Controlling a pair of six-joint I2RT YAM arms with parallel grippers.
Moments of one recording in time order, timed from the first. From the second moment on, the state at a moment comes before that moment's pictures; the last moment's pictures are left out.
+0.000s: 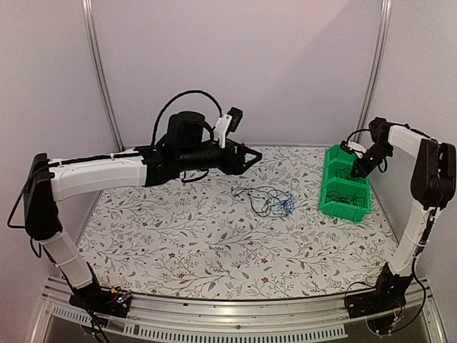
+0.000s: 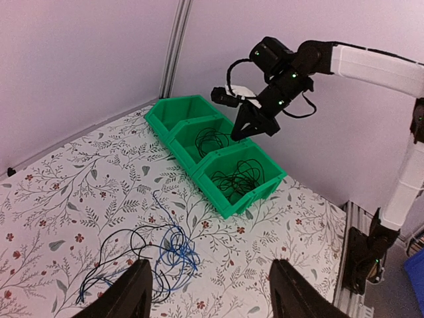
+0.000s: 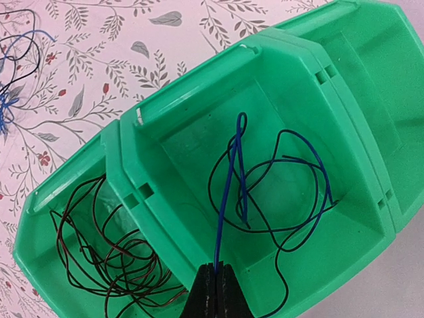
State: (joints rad) left arm -0.86 1.70 1.34 0.11 0.21 -0.25; right arm -0.12 1.90 1.57 -0.93 -0.24 -0.77
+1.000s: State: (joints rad) left arm -0.76 1.96 1.48 -0.20 0.07 -0.52; right arm 0.08 1.87 1.73 -0.90 -0.26 -0.65
